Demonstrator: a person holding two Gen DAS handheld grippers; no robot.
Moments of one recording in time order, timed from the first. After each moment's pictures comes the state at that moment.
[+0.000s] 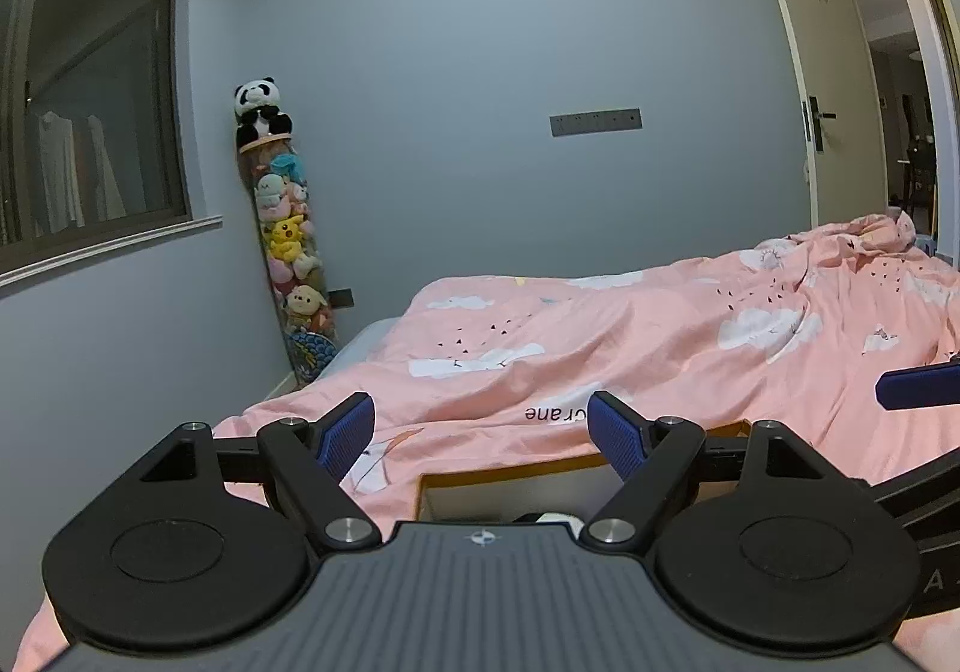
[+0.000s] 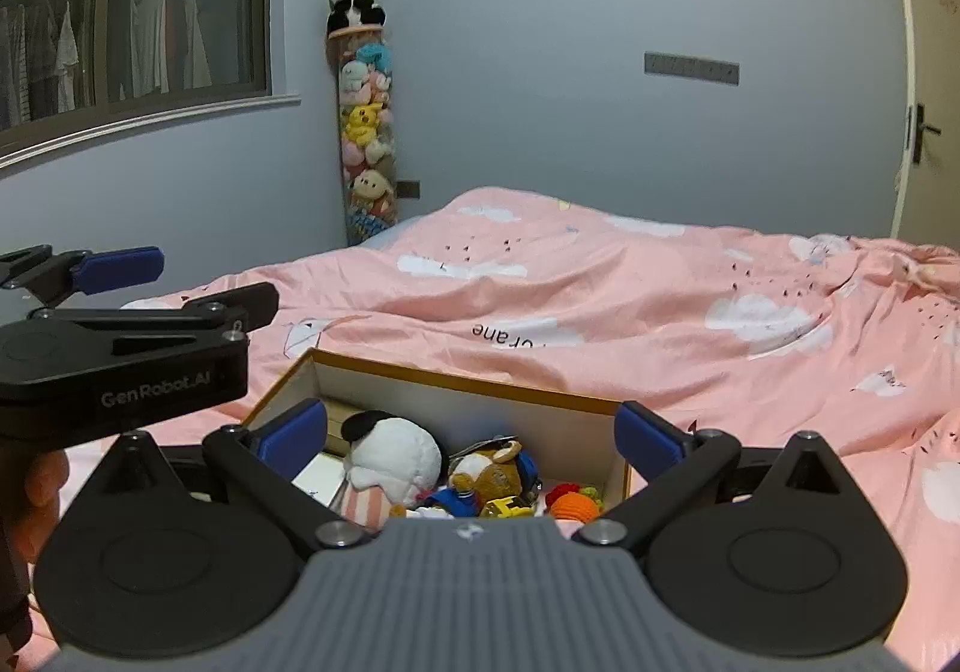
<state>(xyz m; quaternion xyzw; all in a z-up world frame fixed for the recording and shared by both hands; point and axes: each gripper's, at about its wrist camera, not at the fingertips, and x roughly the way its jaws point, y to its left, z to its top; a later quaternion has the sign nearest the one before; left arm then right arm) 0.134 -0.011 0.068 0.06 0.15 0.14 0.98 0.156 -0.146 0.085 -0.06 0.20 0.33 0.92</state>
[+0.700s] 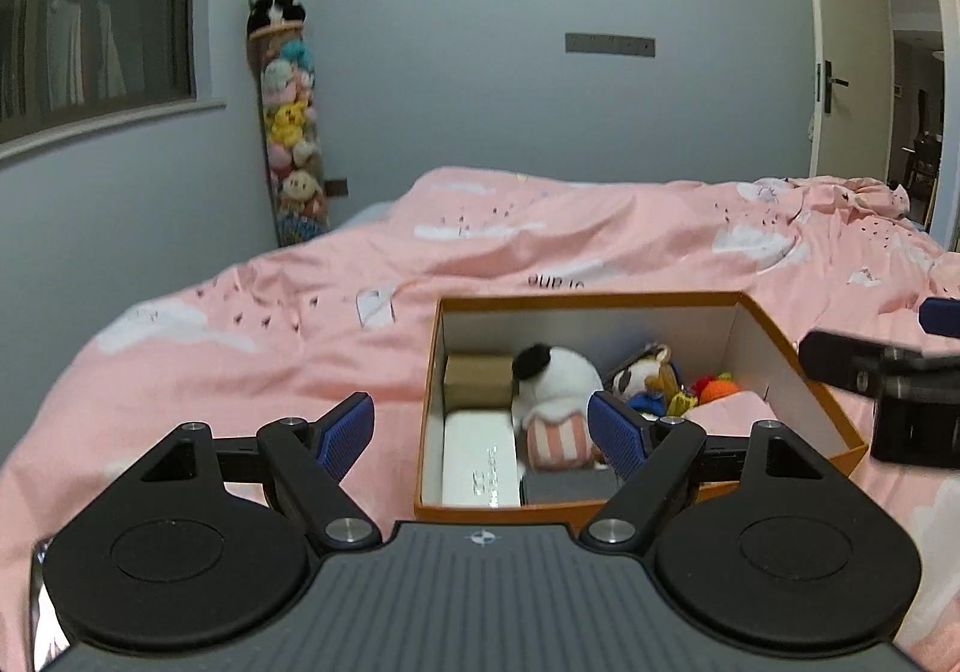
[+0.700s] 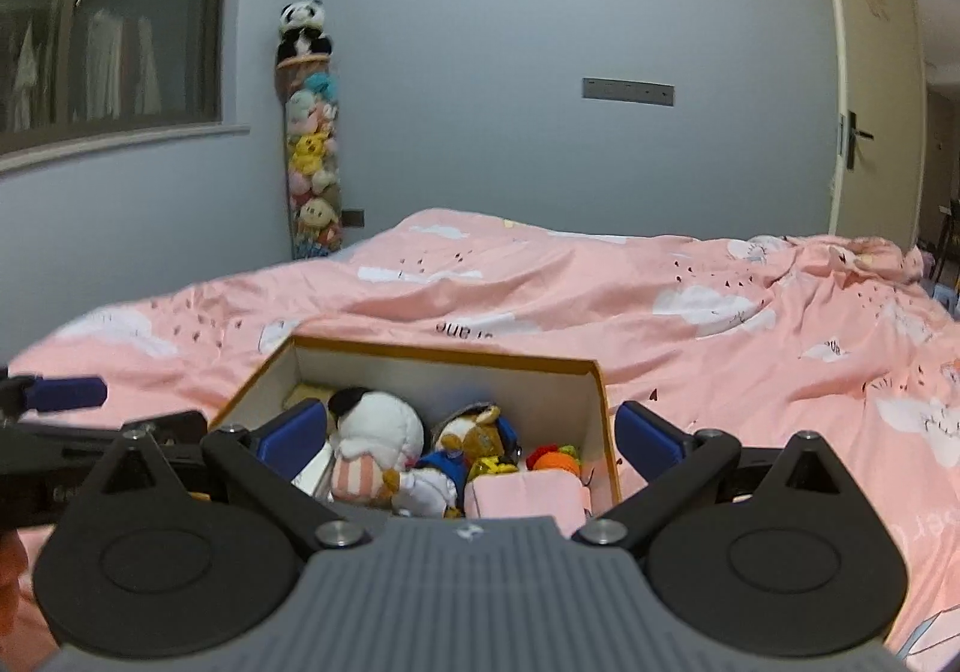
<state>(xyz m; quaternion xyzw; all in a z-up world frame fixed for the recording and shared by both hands) 0.085 0.020 0.015 -0.01 0.24 0.14 0.96 0.100 -0.149 0.052 -0.05 0.17 0.27 0.95</state>
